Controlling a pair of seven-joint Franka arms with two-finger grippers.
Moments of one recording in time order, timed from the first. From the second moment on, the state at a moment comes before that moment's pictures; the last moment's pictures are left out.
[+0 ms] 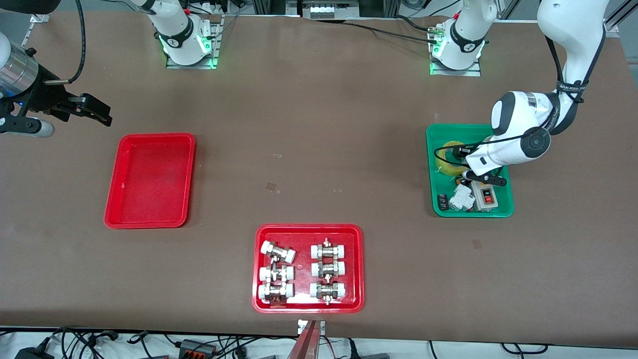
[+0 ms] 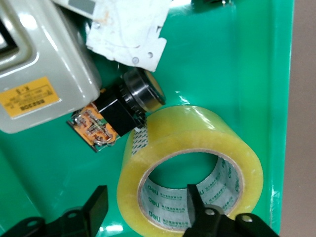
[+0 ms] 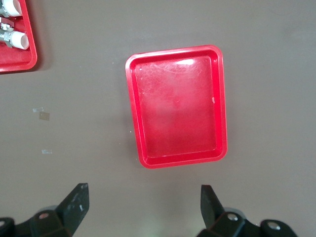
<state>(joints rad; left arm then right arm) 0.12 0.31 -0.16 -2.28 0.00 2.30 0.17 0.01 0.01 0.07 -1.62 -0.02 1.56 0.18</state>
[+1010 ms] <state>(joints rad) 0.15 0.31 -0.16 -2.28 0.00 2.30 0.20 0.01 0.01 0.07 -1.62 -0.02 1.56 0.18</state>
